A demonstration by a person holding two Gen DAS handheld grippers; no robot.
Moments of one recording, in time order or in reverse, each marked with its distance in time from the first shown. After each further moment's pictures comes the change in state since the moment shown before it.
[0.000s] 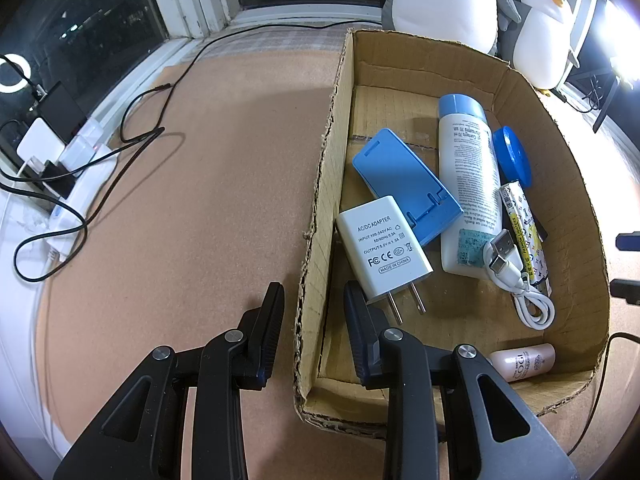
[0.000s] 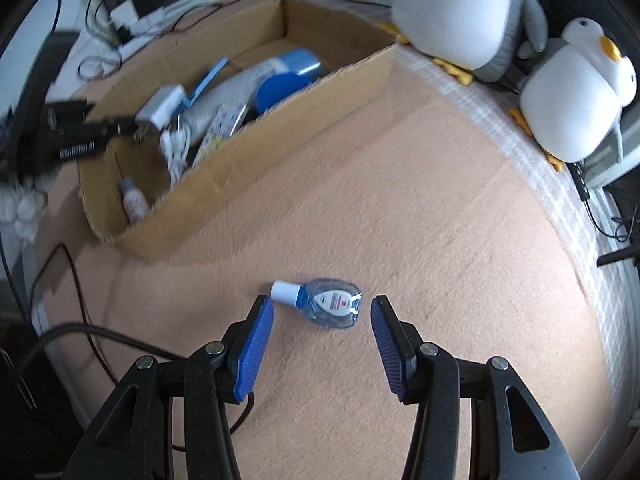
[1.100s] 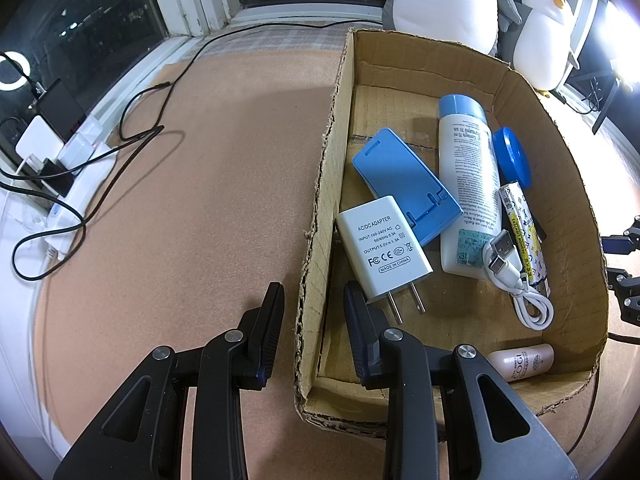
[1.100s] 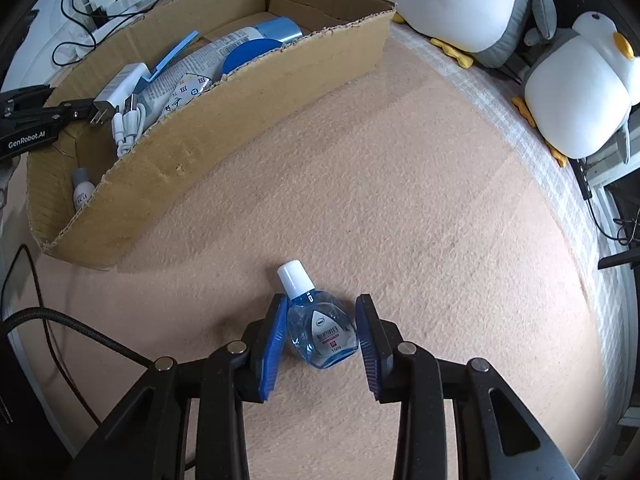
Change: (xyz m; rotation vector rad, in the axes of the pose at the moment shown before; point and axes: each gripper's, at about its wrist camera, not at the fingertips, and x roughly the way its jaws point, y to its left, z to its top) left arm 0.000 0.000 -0.003 0.000 0.002 0.000; right arm 0.032 -0.002 0.007 0.007 0.037 -0.053
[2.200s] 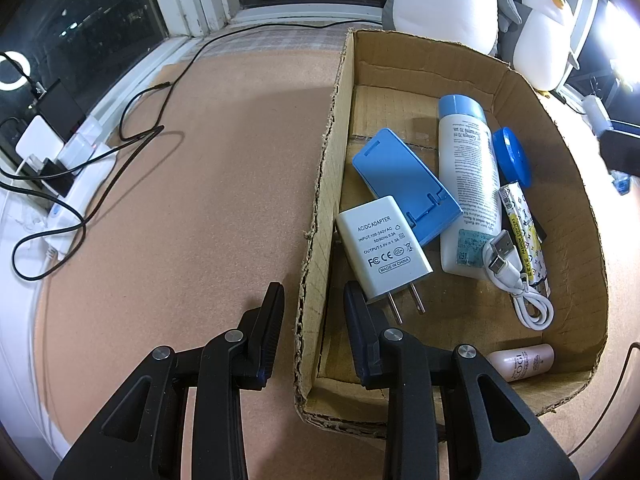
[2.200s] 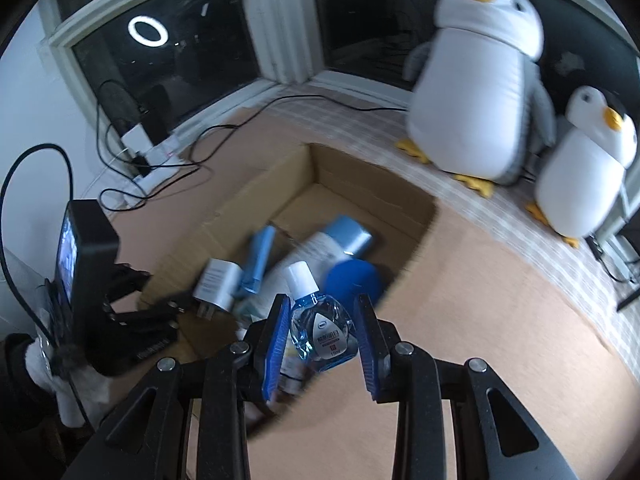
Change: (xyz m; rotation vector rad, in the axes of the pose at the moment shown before) left arm 0.000 -0.001 0.001 0.000 0.001 0.001; right arm -0.081 0.031 0.083 0.151 -0.338 0.164
